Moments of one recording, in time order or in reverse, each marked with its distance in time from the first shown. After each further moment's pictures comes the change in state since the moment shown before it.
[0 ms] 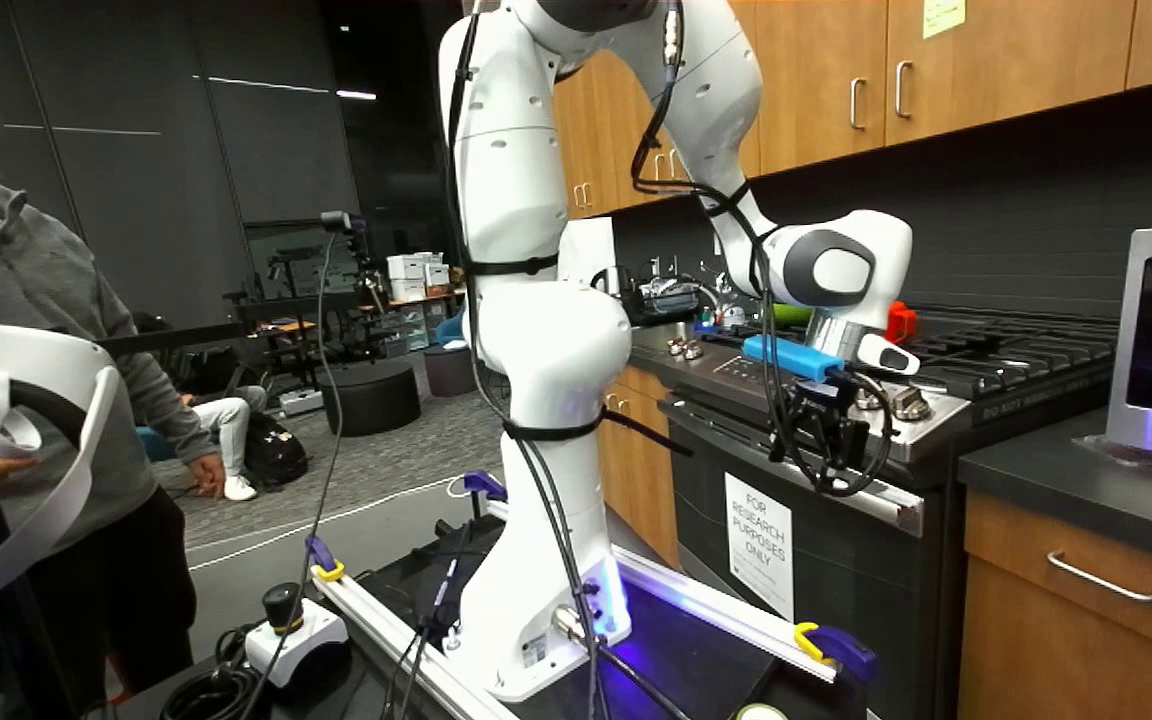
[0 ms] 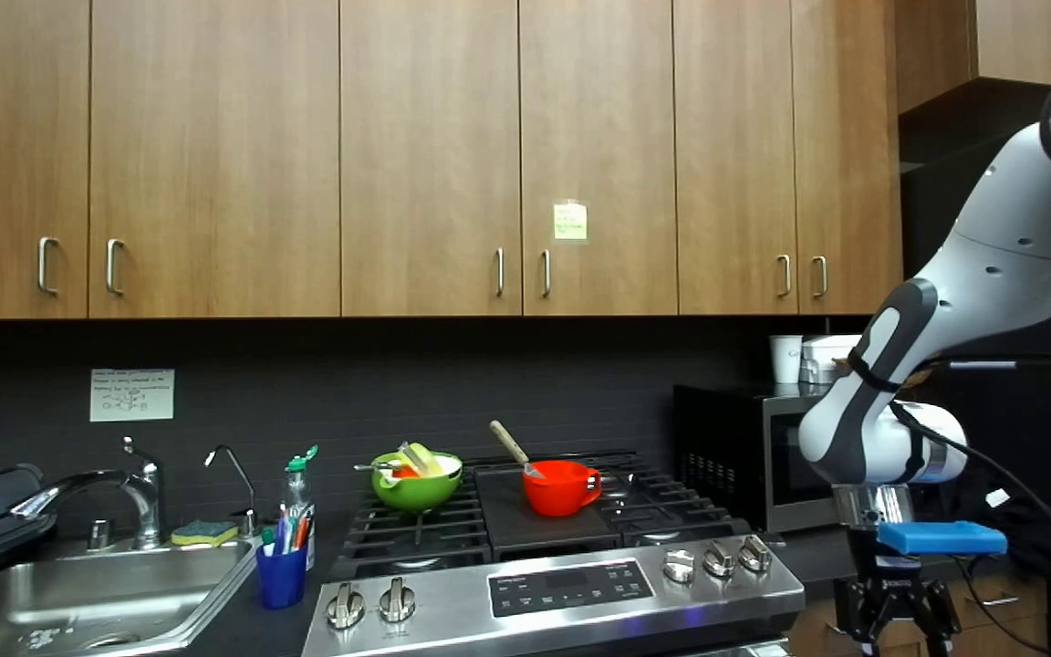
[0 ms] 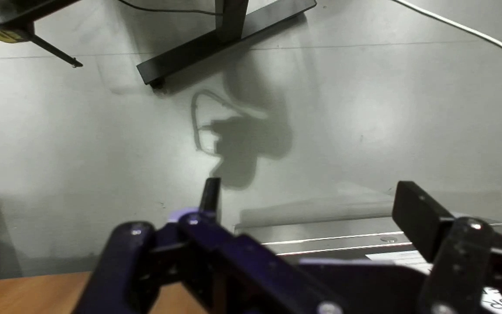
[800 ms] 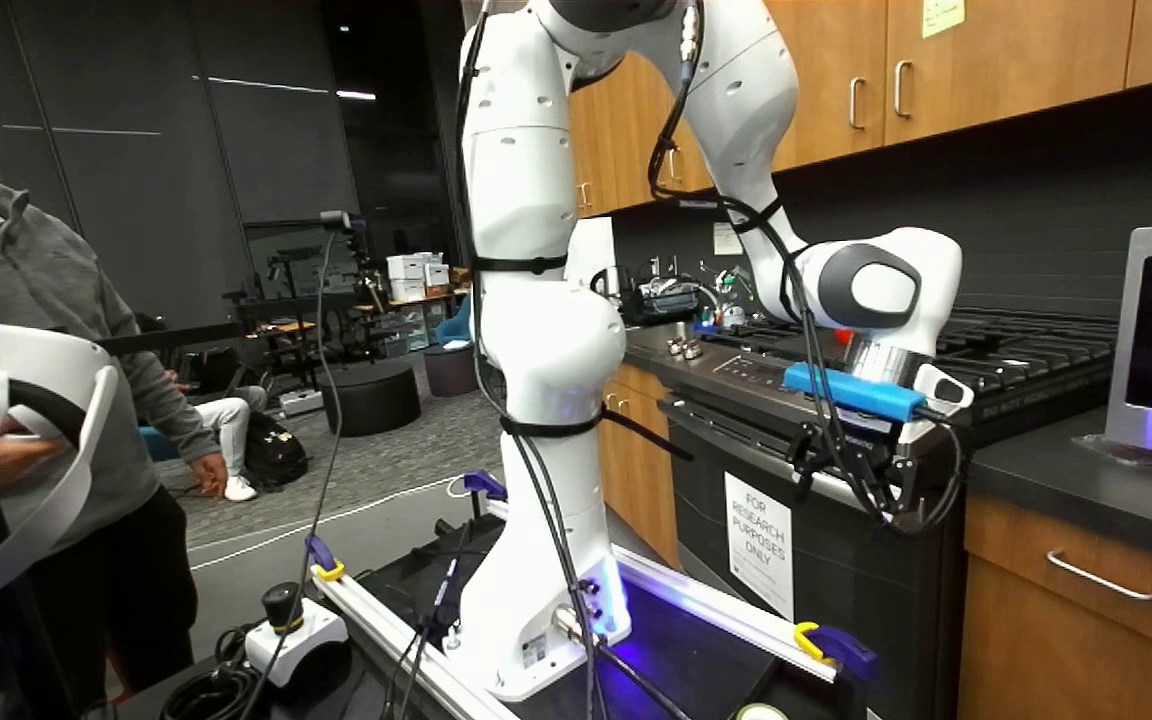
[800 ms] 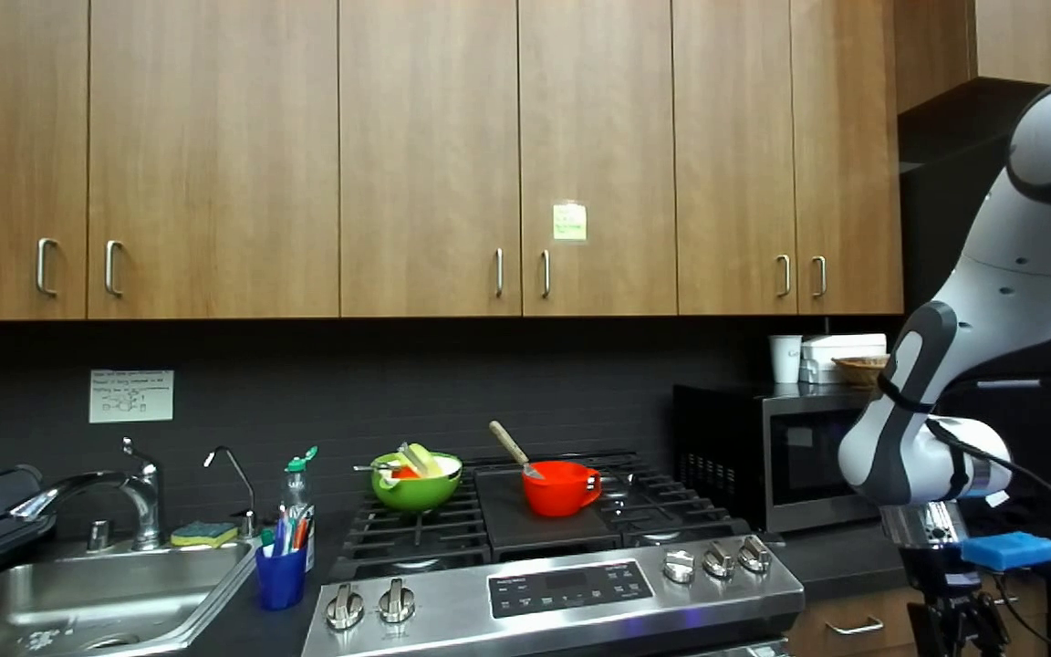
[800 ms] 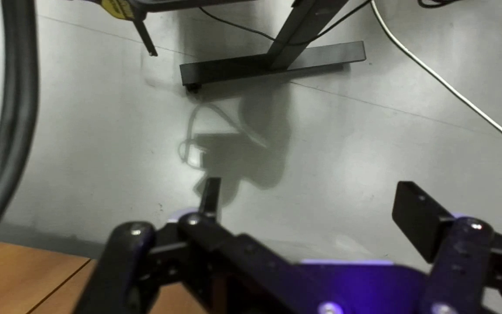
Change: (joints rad) arm -0.091 0.077 -0.077 0.016 -0.149 0.012 -0.353
